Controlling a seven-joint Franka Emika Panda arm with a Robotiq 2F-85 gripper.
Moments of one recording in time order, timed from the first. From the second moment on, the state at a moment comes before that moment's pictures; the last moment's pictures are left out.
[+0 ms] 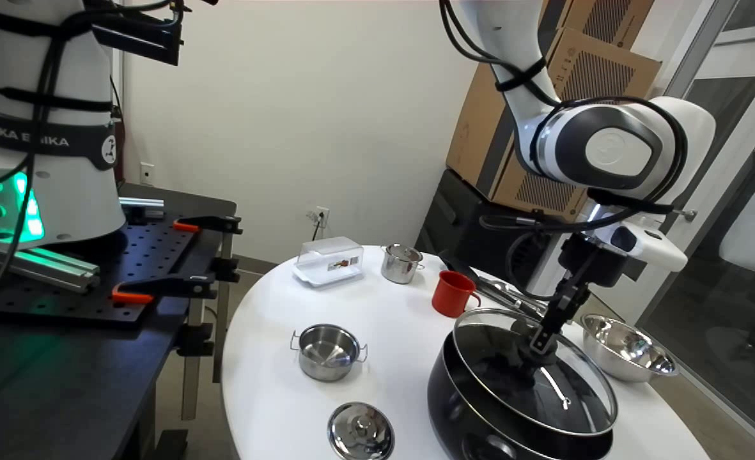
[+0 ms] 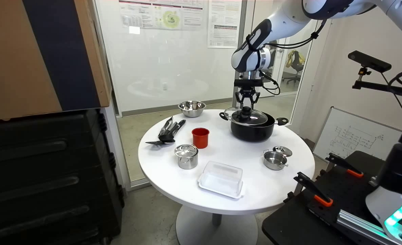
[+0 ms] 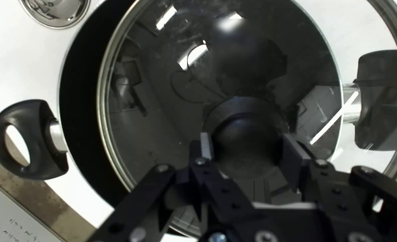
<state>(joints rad) -0.09 0.87 -0.20 -1.43 0.09 2.24 0.65</state>
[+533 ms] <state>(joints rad) -0.11 0.86 -0.20 -1.45 0.09 2.26 0.65</state>
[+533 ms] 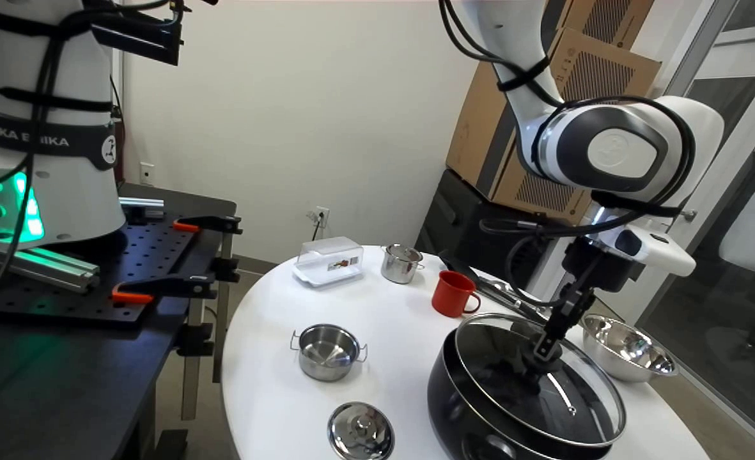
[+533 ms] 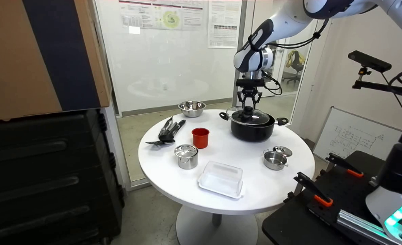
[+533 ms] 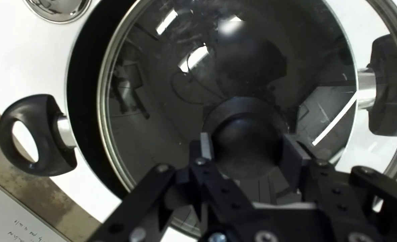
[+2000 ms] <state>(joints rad) -0.12 0.69 -0.21 -1.74 0.10 2.41 0.64</state>
